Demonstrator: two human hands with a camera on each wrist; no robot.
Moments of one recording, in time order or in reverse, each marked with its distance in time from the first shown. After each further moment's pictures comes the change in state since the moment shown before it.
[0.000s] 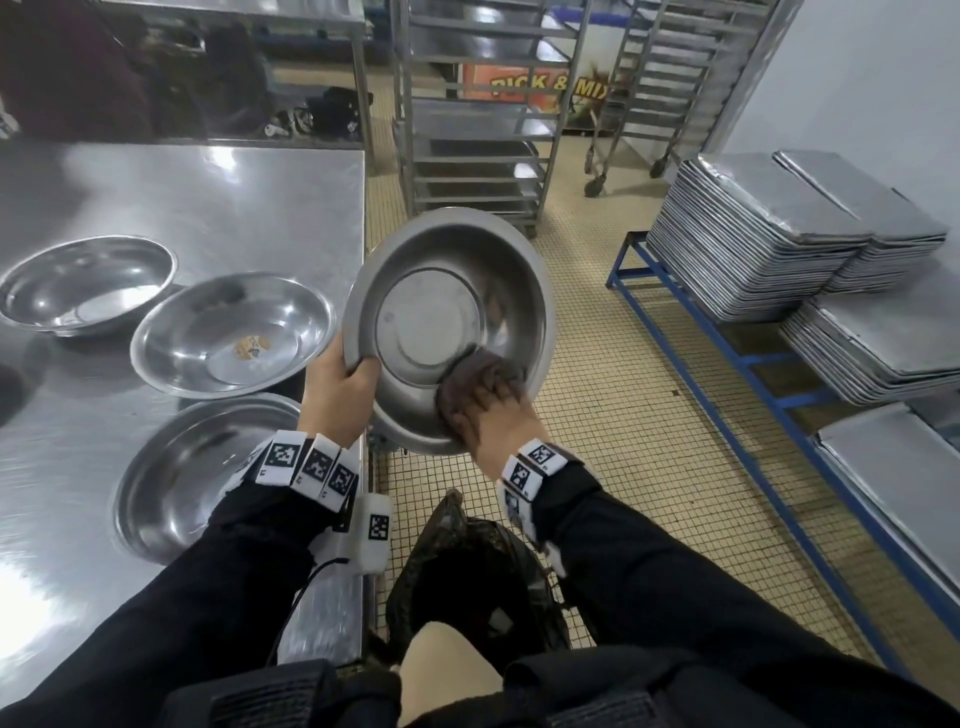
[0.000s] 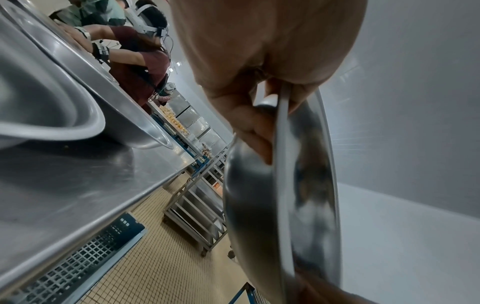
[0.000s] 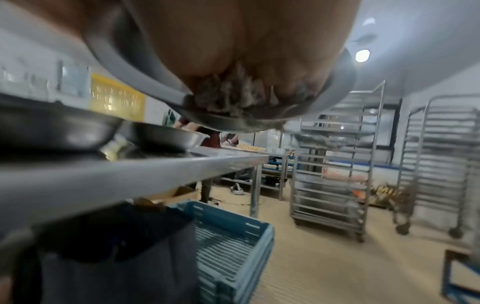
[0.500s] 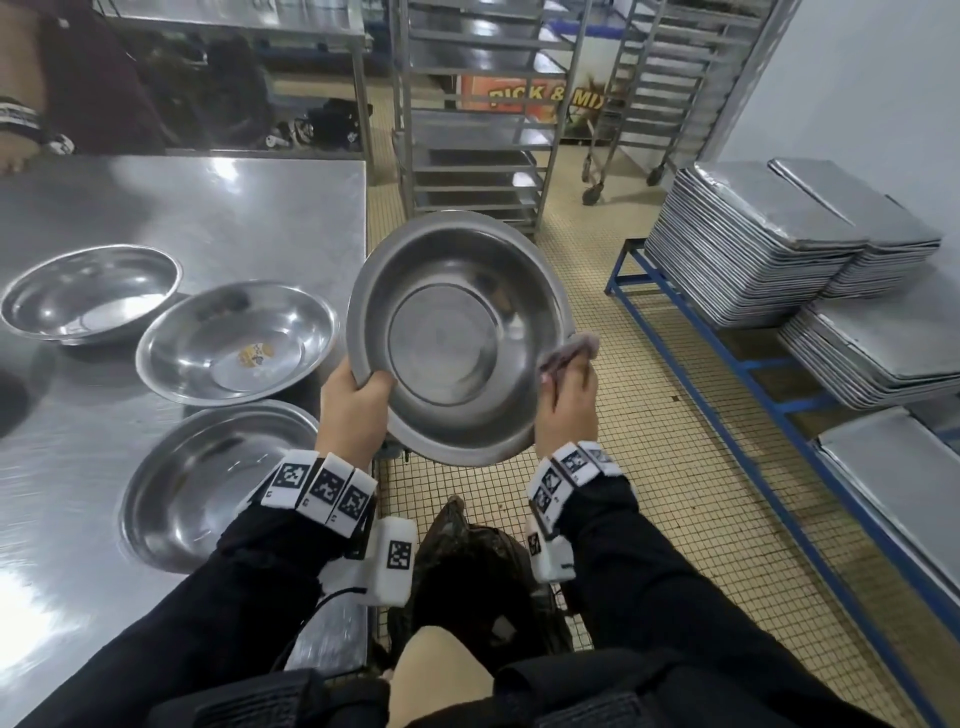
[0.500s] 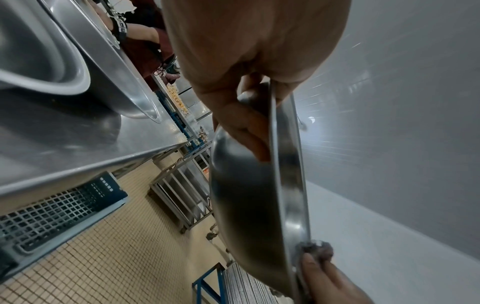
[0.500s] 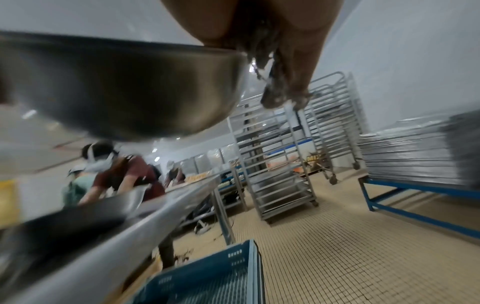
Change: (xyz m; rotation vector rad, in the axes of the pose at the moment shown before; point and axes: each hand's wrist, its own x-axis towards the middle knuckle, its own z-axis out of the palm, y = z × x) left_hand -0.013 0.000 0.007 -0.214 -0.010 -0.138; right_hand -0.022 0.027 -0.010 0.902 0.672 0.499
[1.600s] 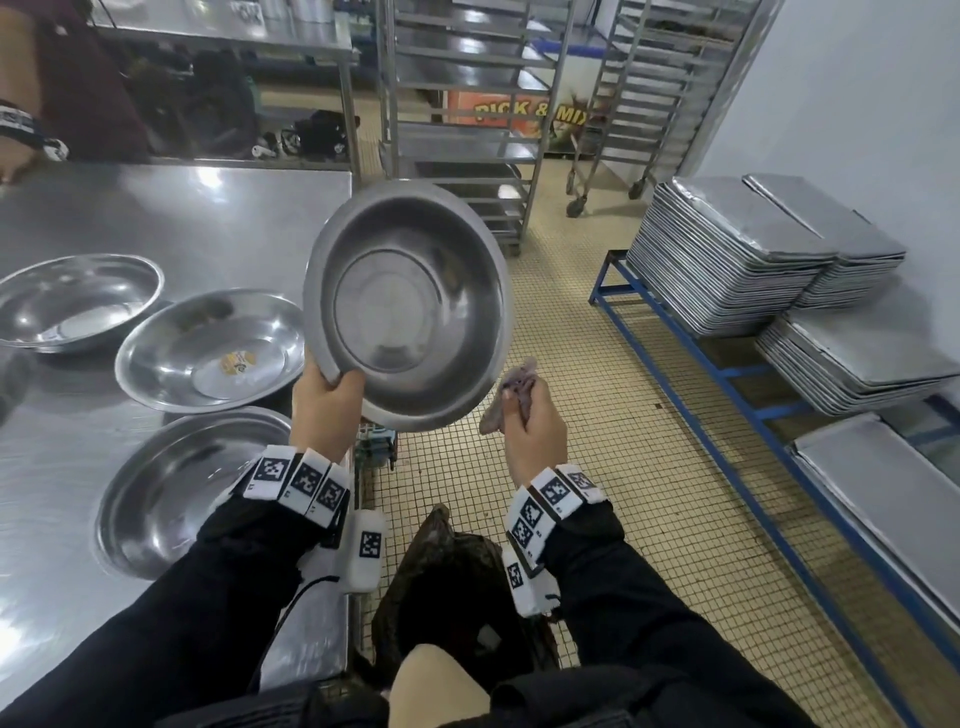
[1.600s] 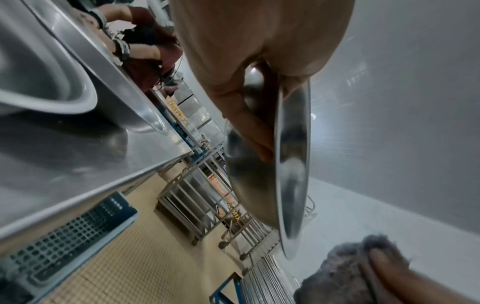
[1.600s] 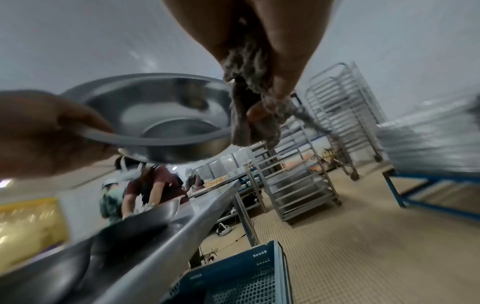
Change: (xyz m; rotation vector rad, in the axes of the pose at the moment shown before) left_hand 0.004 0.004 -0.002 -0.014 0.089 0.037; right_hand -0.026 -0.017 -0.006 0.179 -0.041 -0.005
